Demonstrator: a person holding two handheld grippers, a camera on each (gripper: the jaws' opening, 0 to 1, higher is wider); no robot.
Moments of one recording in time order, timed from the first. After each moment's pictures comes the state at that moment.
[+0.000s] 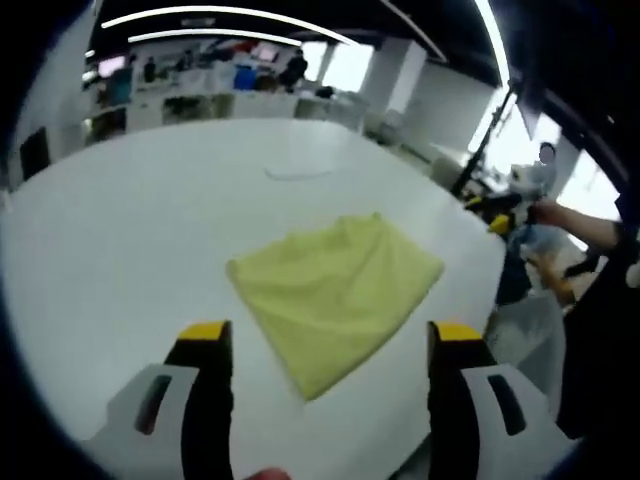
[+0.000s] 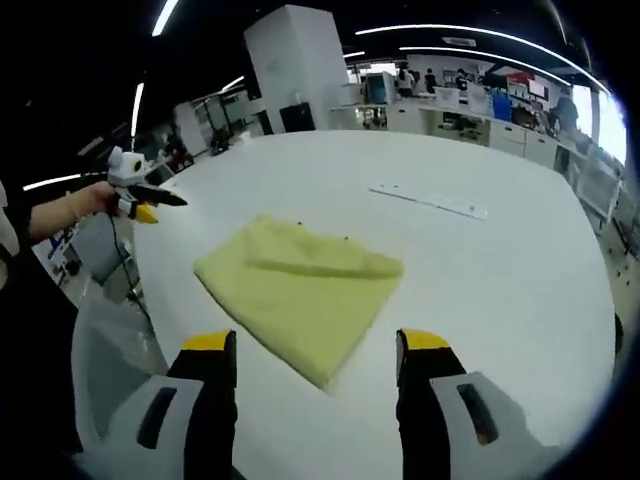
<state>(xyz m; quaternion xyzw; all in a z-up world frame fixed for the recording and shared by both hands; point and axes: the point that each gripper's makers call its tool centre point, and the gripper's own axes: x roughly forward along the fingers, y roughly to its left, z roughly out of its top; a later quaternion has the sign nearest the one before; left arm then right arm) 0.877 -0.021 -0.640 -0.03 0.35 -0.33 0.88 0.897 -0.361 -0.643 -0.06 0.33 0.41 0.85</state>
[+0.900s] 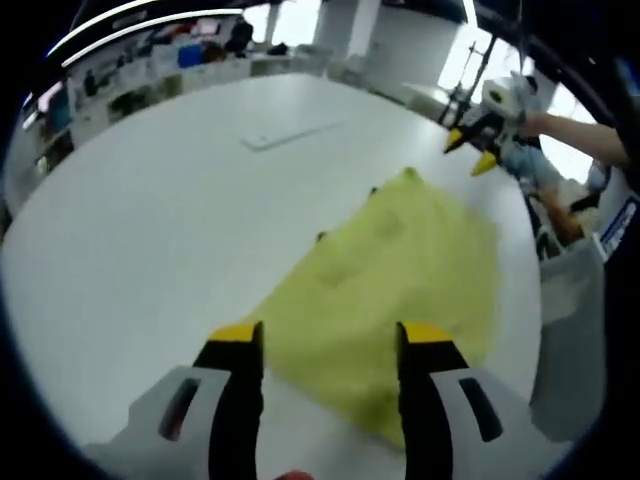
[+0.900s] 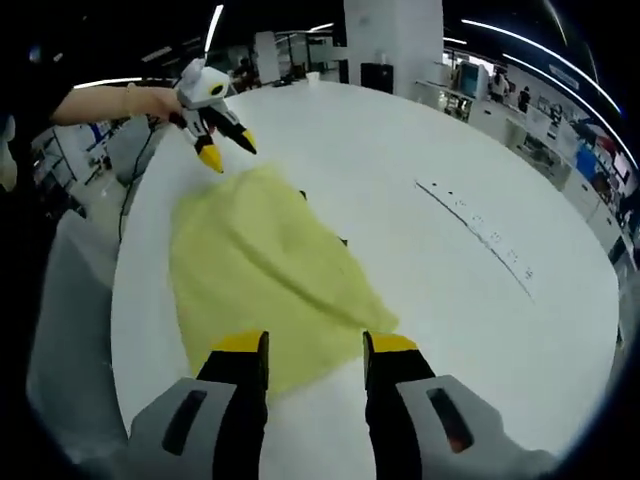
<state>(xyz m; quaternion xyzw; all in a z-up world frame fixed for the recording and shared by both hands) 0.989 -0.043 -0.728 0.08 0.41 -0.40 0.82 1.000 -0.318 -0.710 -0.23 0.35 0.54 0.73</state>
